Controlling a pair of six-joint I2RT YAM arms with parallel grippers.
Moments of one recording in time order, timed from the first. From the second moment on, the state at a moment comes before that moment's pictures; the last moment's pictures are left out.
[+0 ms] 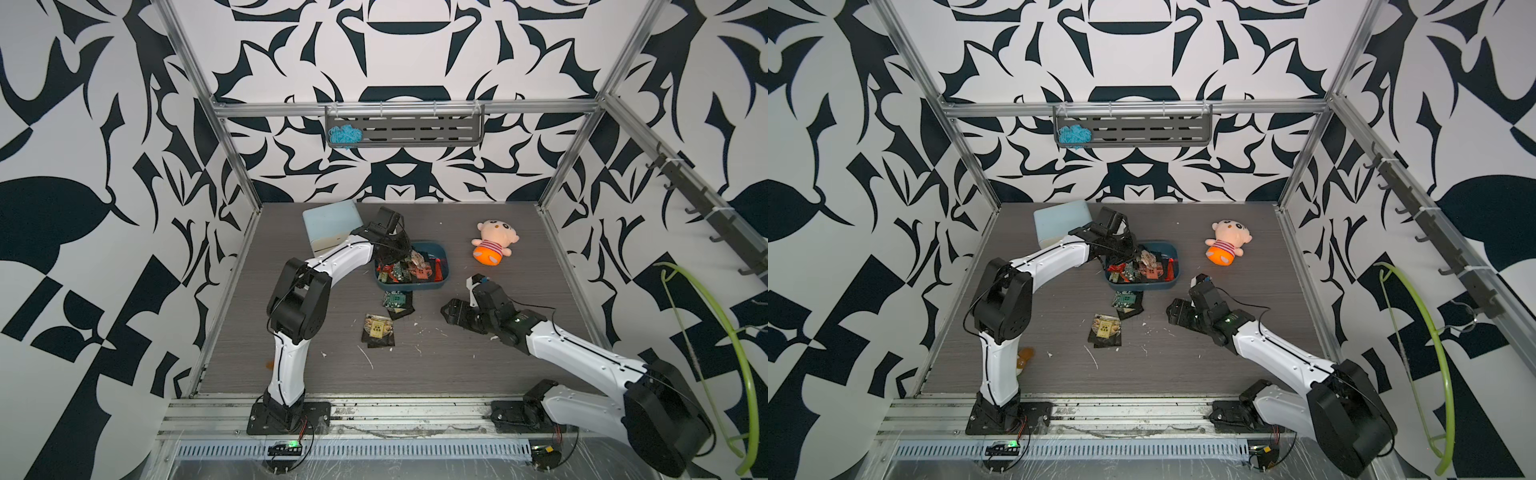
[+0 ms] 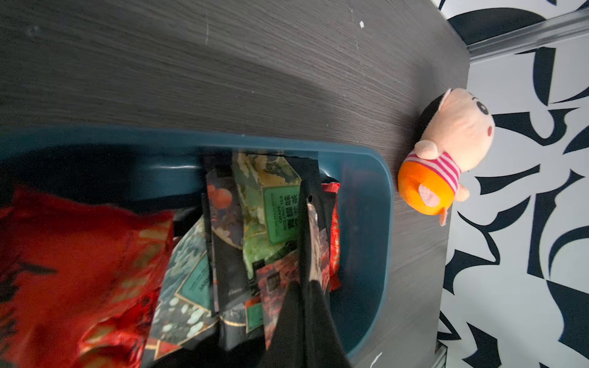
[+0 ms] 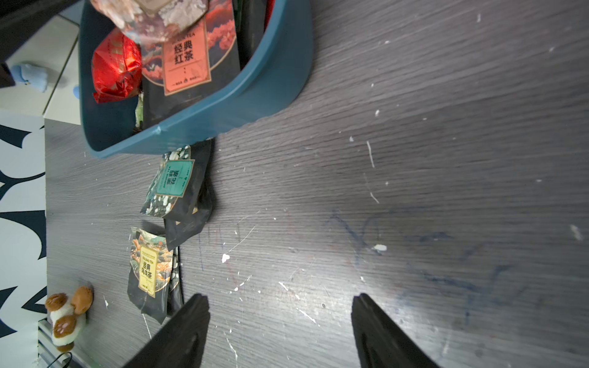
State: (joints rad) left arm -0.57 2.02 1.57 -0.42 0.28 -0.83; right arm 0.55 1.14 0.53 -0.24 -0.12 0.79
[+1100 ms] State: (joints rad) left arm -0.65 1.12 0.80 -0.63 0.13 -0.79; right arm 0.96 1.24 0.71 -0.30 -0.06 0.83
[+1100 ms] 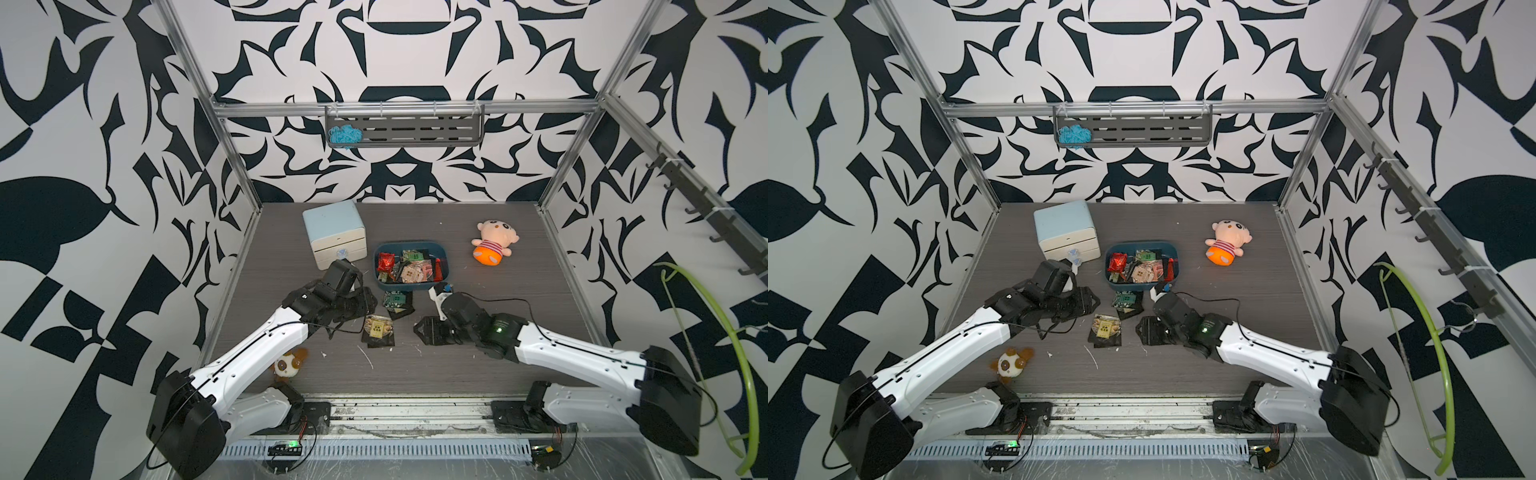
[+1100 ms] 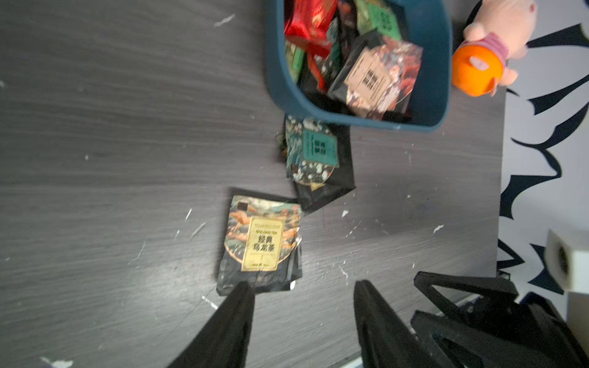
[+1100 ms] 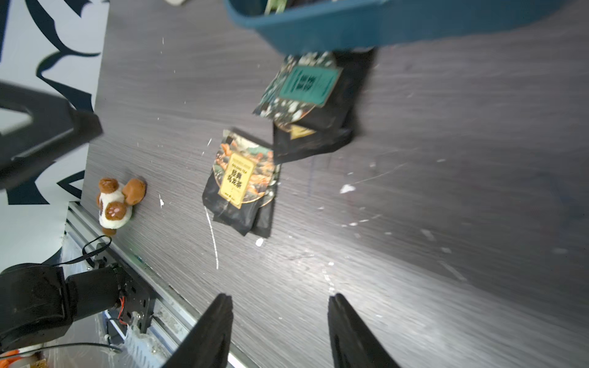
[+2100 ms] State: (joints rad) left arm -0.68 1.14 0.51 -0.39 0.16 -0.93; right arm 1.01 1.76 0.99 -0.16 -0.05 0.90
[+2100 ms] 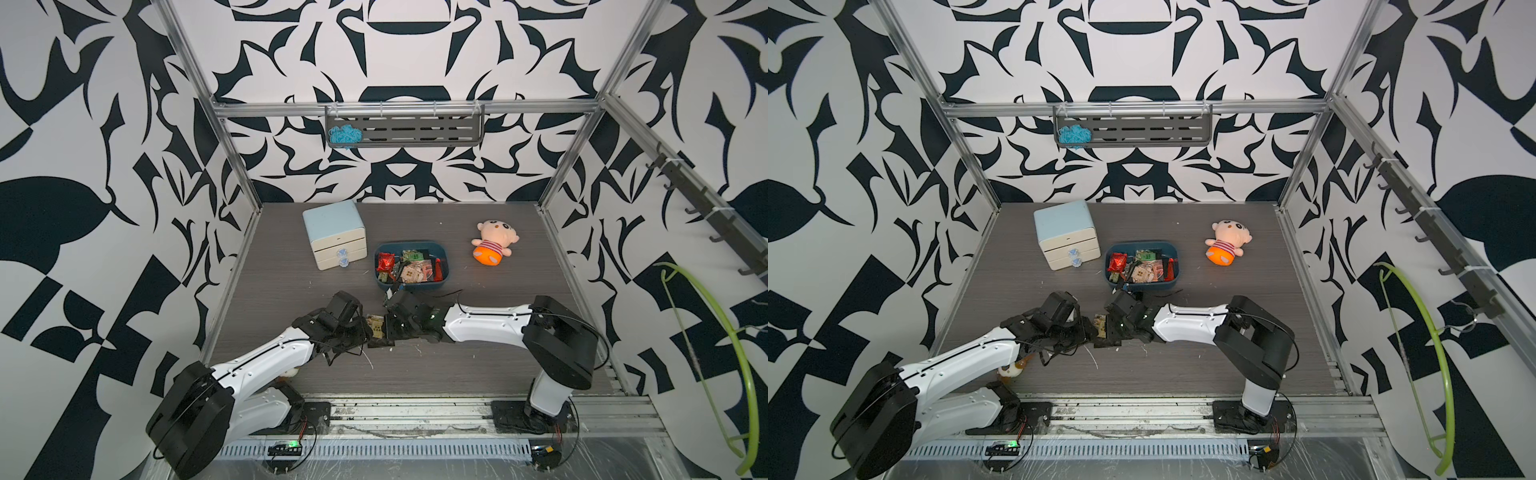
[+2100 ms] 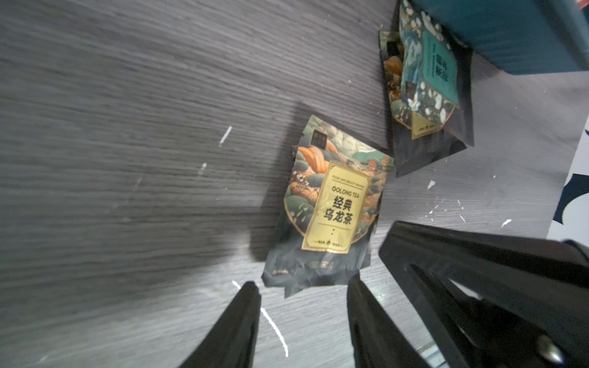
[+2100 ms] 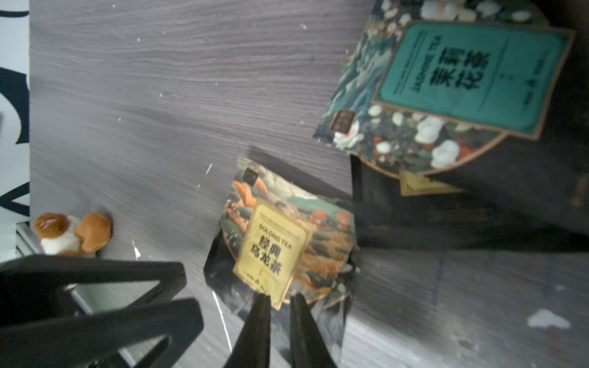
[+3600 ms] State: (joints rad) left arm -0.70 1.34 0.61 -0.33 0.23 -0.95; right arm 0.98 1.77 0.94 -0.16 -0.04 0.91
